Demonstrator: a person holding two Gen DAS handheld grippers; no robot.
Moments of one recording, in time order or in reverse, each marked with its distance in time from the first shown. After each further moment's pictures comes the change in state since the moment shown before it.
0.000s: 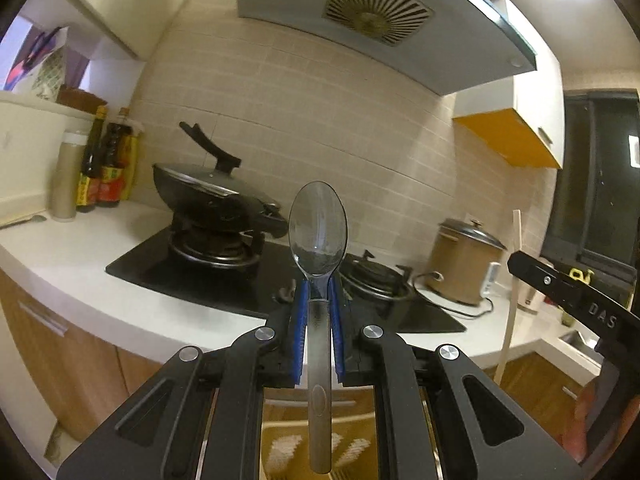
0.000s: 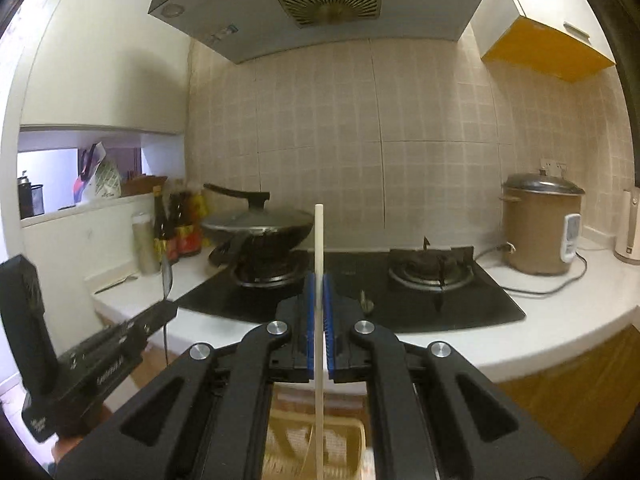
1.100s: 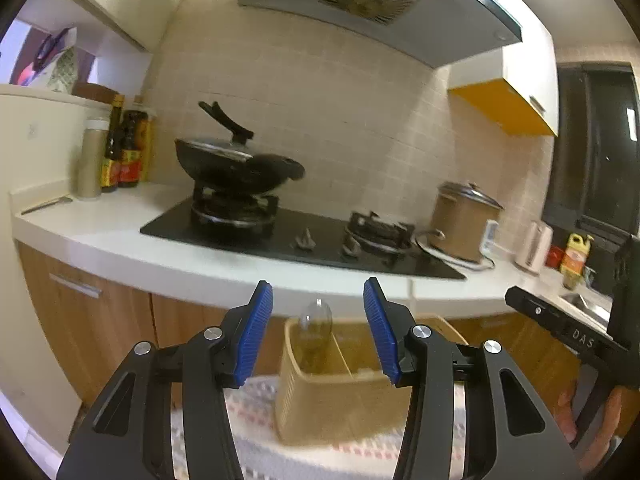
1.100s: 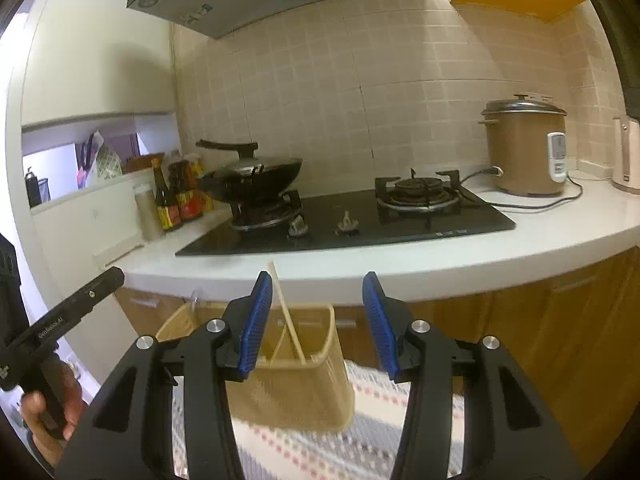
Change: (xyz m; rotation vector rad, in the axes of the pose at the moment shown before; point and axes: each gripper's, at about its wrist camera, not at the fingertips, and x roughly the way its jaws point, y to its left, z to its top) left arm -0.075 0.012 -0.050 0.057 0.110 0.012; right arm -0.073 -0.040 -0.091 0.110 0.152 0.032
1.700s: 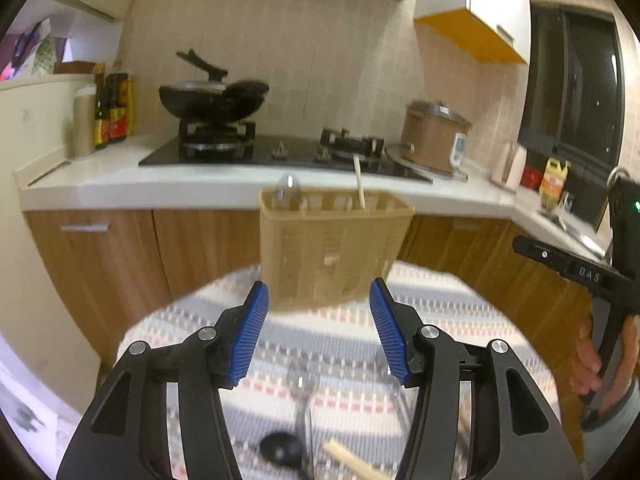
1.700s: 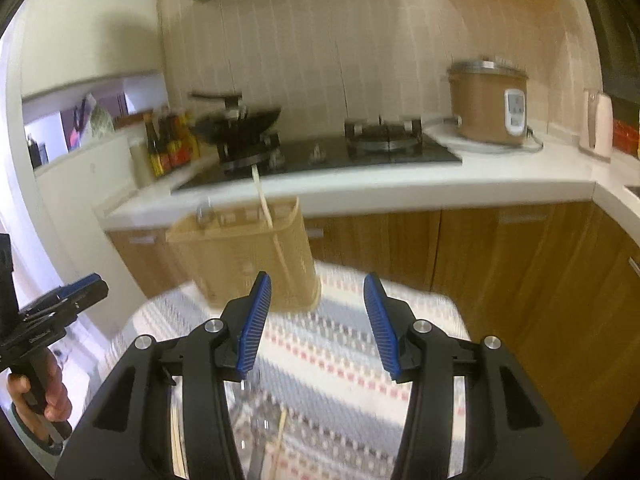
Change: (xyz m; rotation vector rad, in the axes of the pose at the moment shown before) left arm -0.080 -0.027 -0.067 0.092 0.268 -0.030; right arm -0.080 -0.017 -0.057 0.005 0.256 -0.078
